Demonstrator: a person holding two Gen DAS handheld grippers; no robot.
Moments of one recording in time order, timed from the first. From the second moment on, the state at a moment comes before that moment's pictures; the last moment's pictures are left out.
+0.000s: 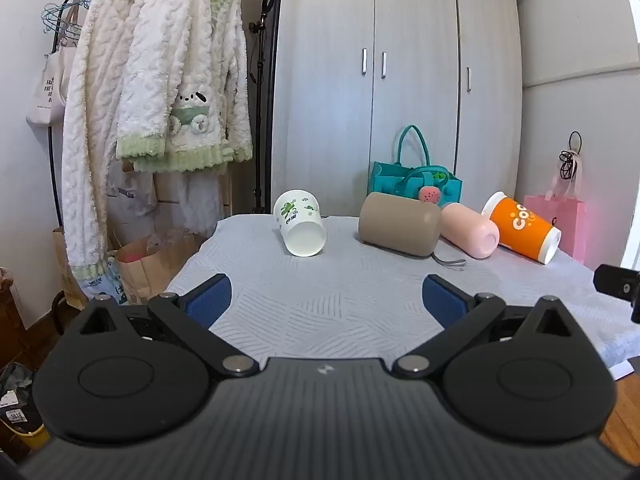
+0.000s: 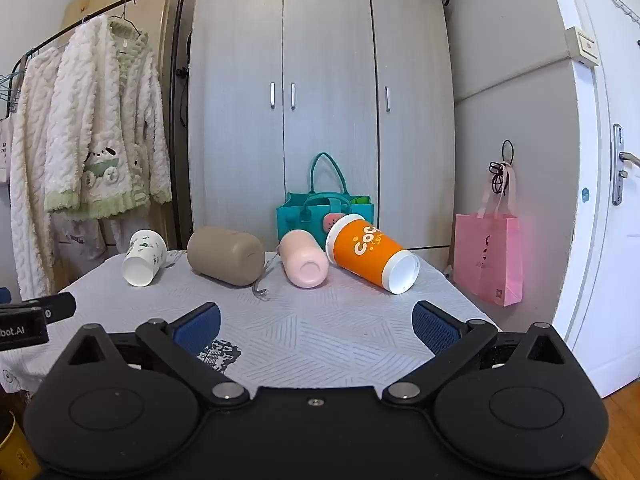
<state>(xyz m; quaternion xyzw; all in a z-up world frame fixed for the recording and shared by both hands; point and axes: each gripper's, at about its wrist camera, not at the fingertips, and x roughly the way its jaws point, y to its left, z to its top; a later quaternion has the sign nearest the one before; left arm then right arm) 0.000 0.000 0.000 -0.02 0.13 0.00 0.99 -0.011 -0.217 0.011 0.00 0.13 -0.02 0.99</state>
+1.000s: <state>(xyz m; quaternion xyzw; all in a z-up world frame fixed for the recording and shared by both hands) 0.000 0.004 0.001 -0.04 0.14 0.00 0.99 -0.008 -0.224 0.010 0.01 0.14 -0.03 0.99</state>
